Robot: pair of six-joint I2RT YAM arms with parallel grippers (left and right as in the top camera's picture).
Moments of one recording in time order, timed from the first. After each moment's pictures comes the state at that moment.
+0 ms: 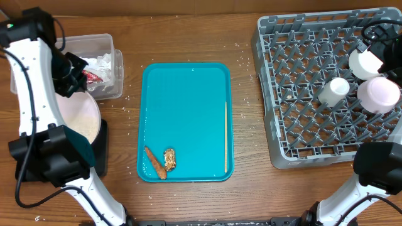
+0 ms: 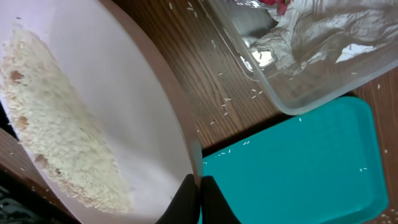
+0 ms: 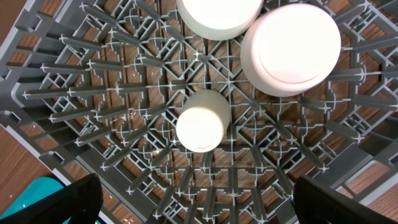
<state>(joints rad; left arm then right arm) 0.32 2.08 2.18 -1.66 0.08 -0.74 -0.36 1.97 2.29 -1.58 -0.02 0.44</state>
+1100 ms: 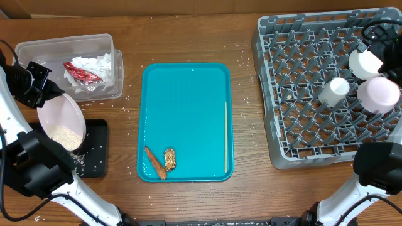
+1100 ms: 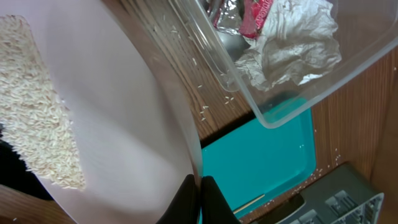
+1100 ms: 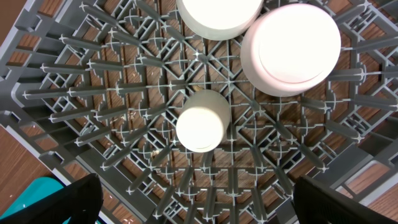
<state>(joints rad) 0.58 2.08 2.14 -1.60 0.37 -0.53 -0.36 1.97 2.29 -1.58 -0.02 0.44</state>
